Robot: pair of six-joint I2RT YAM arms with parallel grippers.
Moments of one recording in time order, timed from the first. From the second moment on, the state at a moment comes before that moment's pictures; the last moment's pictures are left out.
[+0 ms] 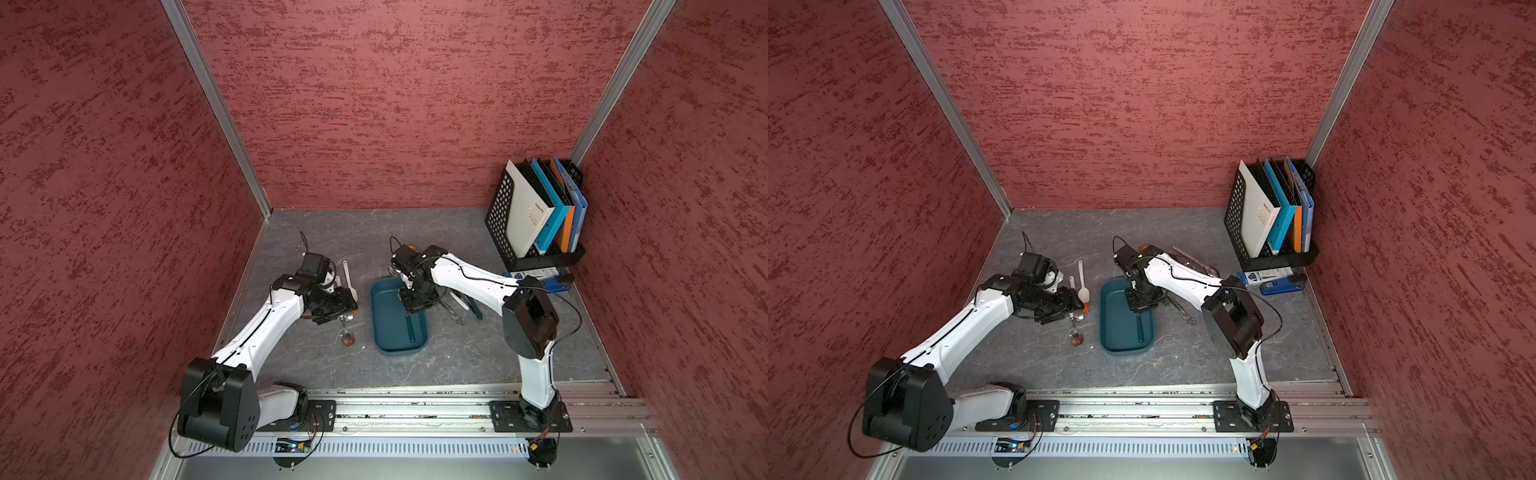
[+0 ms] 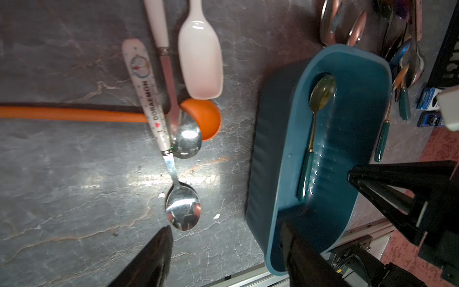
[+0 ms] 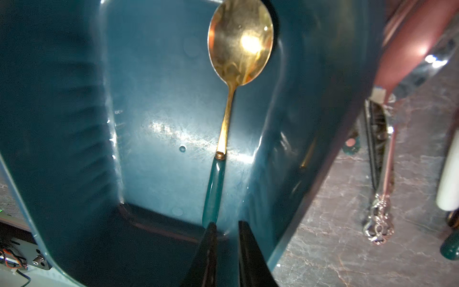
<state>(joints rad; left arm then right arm) -0.25 1.29 0.93 -0.88 0.33 -0.50 0.76 2.00 1.66 -1.14 -0.12 0.45</state>
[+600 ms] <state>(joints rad) -0.45 1.68 1.20 -0.91 0.24 -0.47 0.48 1.67 1.37 -1.08 -0.08 0.34</state>
